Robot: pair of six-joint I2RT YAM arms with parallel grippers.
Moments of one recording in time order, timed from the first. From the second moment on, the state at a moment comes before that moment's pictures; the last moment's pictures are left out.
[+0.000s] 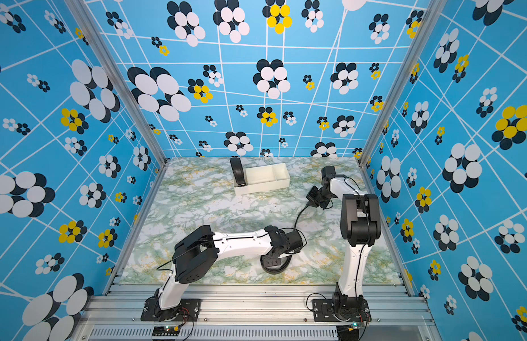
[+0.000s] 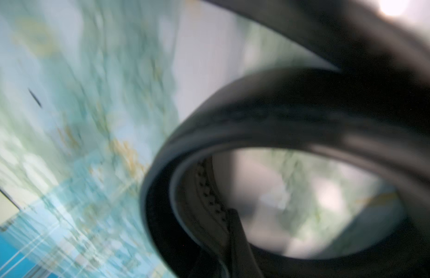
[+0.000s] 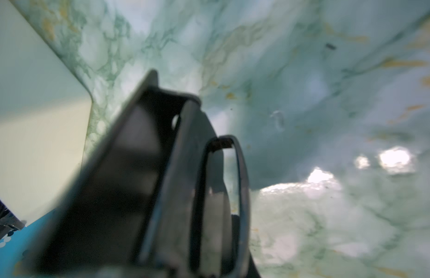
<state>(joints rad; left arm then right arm) -1.19 2.16 1.62 -0.97 -0.25 0.26 0.03 2.08 1.52 -0.76 -0.38 0.61</state>
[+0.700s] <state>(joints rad) -1.20 2.23 1.73 -0.94 -0.18 0.28 -0.05 1.67 1.49 -1.00 -0.23 0.59</state>
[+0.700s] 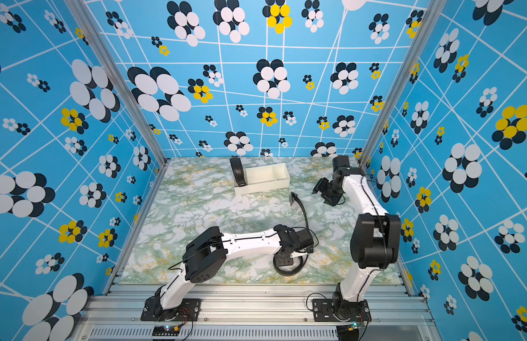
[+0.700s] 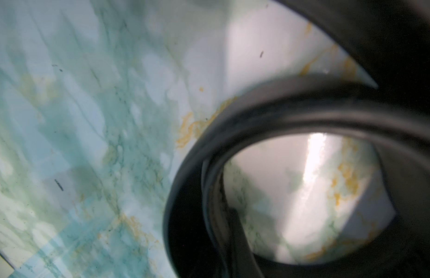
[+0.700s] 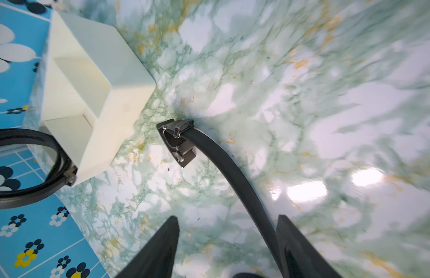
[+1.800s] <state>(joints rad) -1.20 2.23 1.72 -0.93 -0.16 0.24 0.33 0.77 0.45 -0.93 -0.38 1.12</state>
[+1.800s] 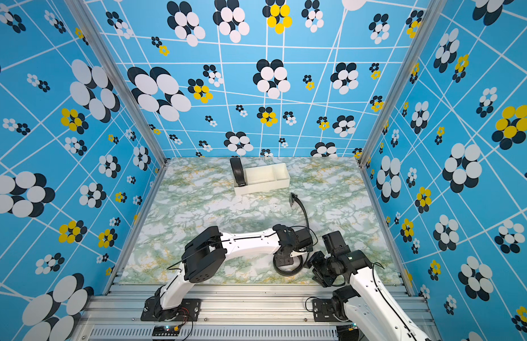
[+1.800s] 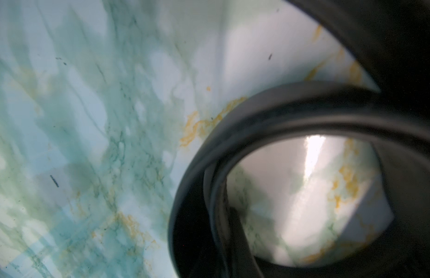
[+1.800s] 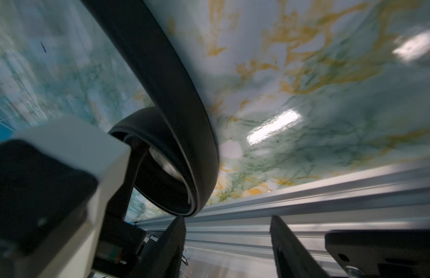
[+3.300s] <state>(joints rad) -1.12 2.17 1.67 -0.84 0.07 0.03 0.43 1.16 0.50 -0.68 -0.32 1.10</state>
